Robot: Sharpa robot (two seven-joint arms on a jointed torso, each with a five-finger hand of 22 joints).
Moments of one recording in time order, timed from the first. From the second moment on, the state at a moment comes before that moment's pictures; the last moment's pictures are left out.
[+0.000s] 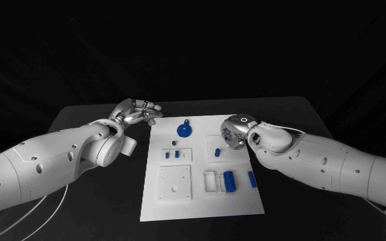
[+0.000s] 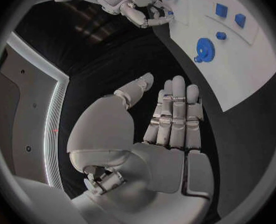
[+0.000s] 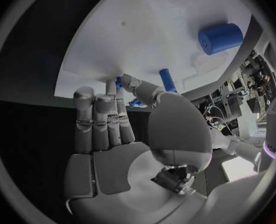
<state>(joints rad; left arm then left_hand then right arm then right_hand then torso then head) 1.28 -0.75 -0.11 1.29 -0.35 -0.35 0.26 1.12 -0.15 0.59 -0.24 0.09 0.90 0.16 0.19 0.58 1.18 0.11 0.16 0.19 1.05 0.01 0.84 0.38 0.03 0.79 -0.09 0.77 1.18 1.16 -0.65 -0.06 1.21 -1.84 -0.30 -0.18 1.15 -0.22 0.87 -0.20 0.06 1.03 0.11 0.35 0.48 1.27 0.04 0.19 0.35 1.24 -0.06 1.14 0.91 0.17 1.25 -0.05 0.92 1.31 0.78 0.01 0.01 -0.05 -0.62</state>
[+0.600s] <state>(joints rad) 1.28 -0.75 -0.11 1.28 -0.35 -0.35 0.26 1.12 -0.15 0.59 -0.24 0.09 0.90 0.16 0.19 0.58 1.18 0.11 0.16 0.19 1.04 0.01 0.84 0.38 0.03 0.79 -0.09 0.77 1.18 1.15 -0.66 -0.06 1.22 -1.86 -0.34 -0.21 1.15 -0.22 0.88 -0.21 0.06 1.06 0.10 0.36 0.48 1.30 0.03 0.19 0.36 1.26 -0.08 1.14 0.91 0.17 1.26 -0.06 0.93 1.31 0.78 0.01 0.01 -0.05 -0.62</state>
